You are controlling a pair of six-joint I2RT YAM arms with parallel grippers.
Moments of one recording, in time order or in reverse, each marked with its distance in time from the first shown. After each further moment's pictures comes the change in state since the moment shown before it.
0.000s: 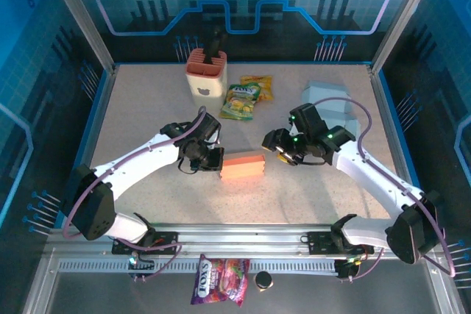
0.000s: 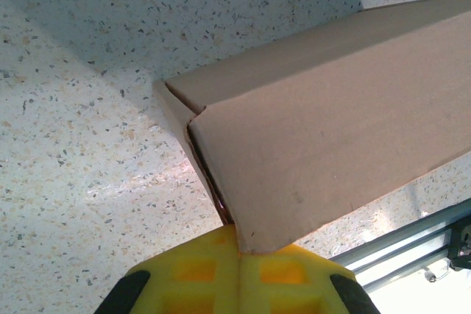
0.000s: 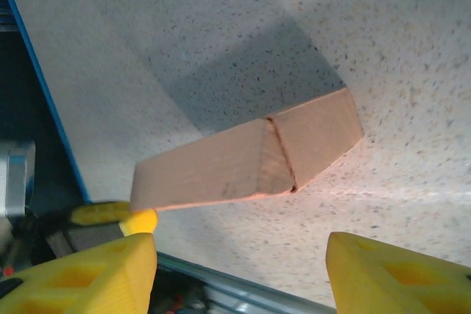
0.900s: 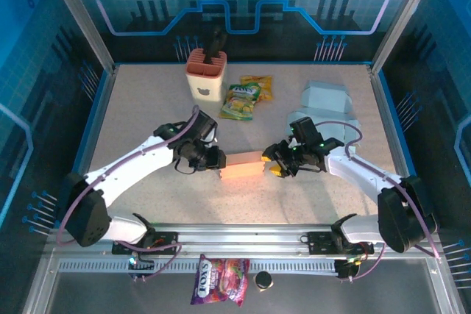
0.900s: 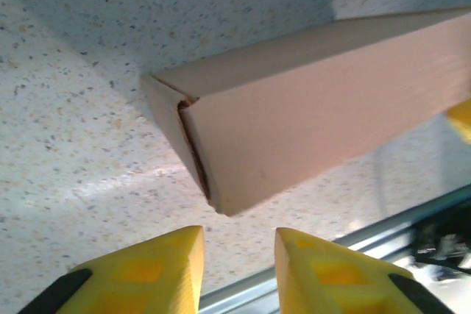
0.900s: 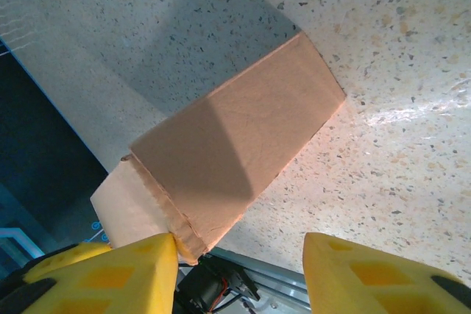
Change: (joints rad) left arm 0.022 -0.074 0.000 0.001 0.036 -0.087; right arm -0.042 0.086 -0.205 0.235 -0.172 0.193
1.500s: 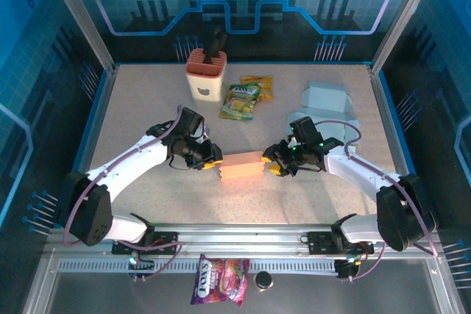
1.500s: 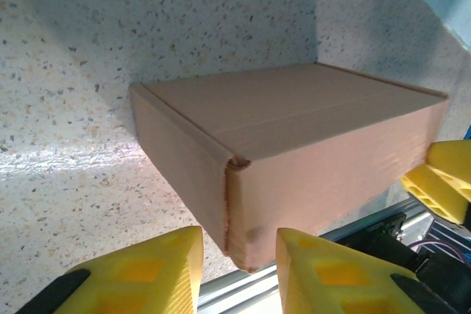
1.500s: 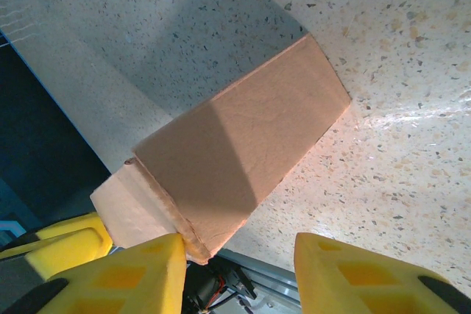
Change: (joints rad) left arm 0.133 0.023 -0.110 0.152 0.179 -0.134; right arm -0.004 0.011 0.000 0.011 -0.011 -0.022
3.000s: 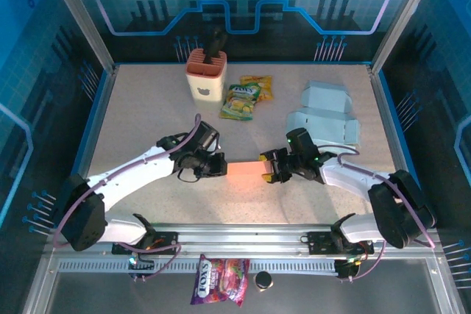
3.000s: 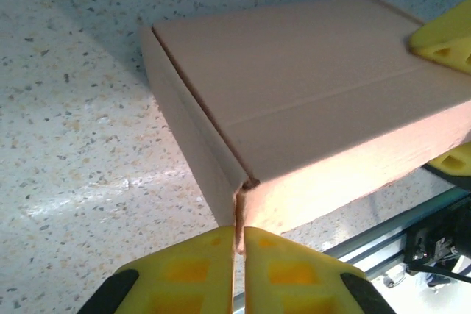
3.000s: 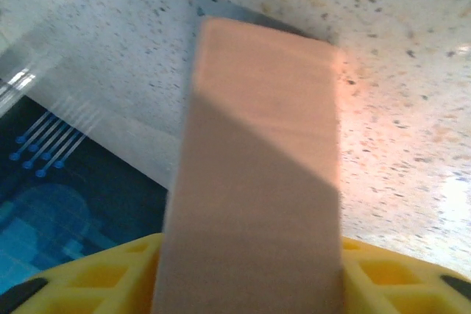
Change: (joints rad) left arm -0.202 -0.051 -0.041 0.027 -0.193 0.076; right arm 0.060 0.022 -0.190 0.388 0.039 0.607
